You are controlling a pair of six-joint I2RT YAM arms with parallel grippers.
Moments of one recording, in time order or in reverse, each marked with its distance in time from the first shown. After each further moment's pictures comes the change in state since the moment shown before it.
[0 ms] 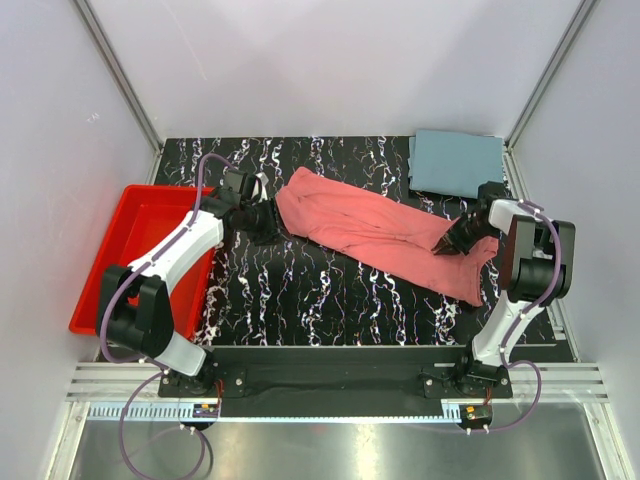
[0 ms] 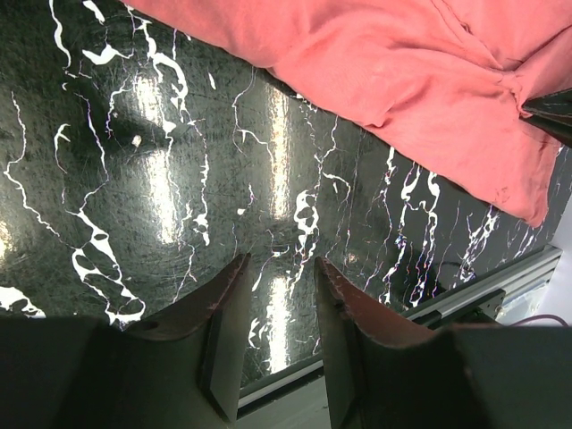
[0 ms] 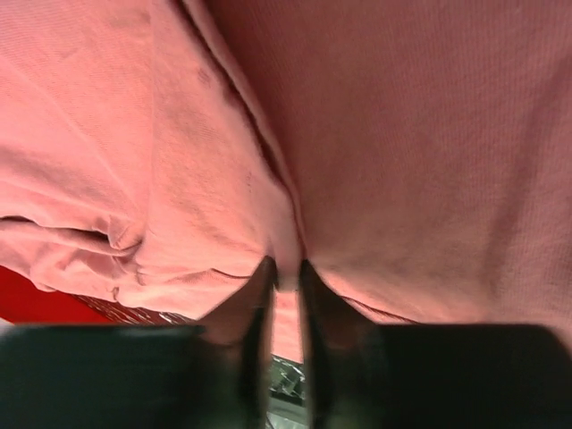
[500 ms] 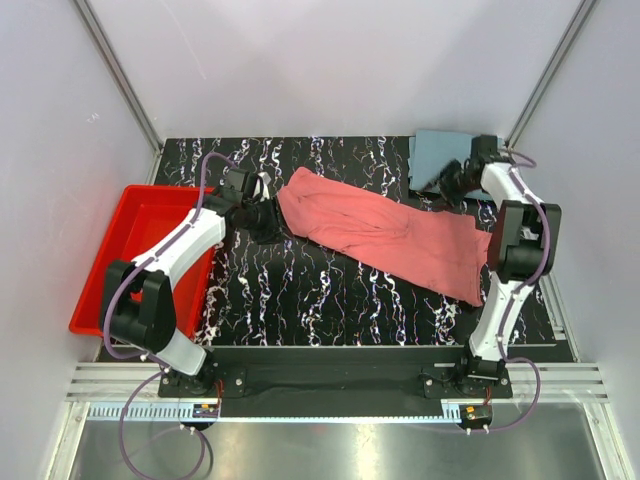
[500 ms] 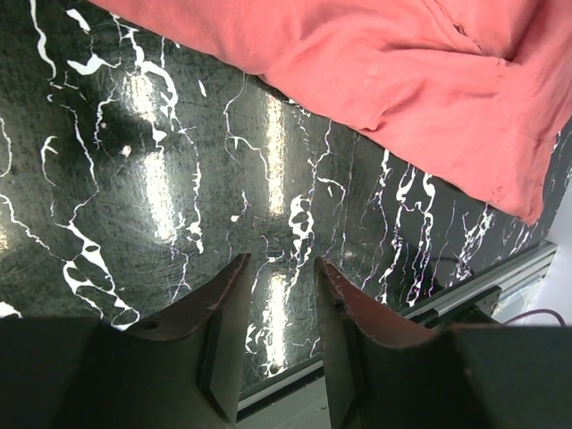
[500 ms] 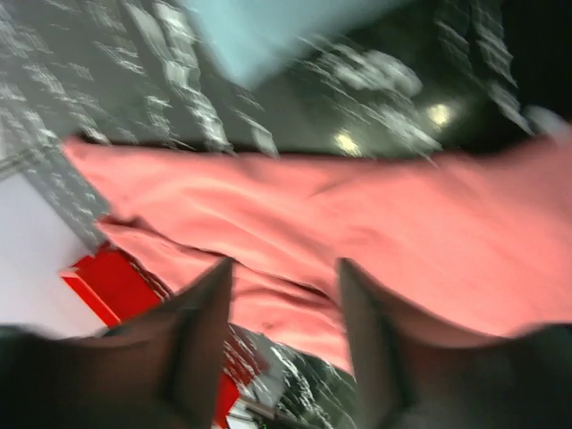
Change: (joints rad) left arm 0.000 0.029 0.015 0.015 0.021 0.004; right arm 0.063 0.153 0.413 -0.016 -0.053 0.112
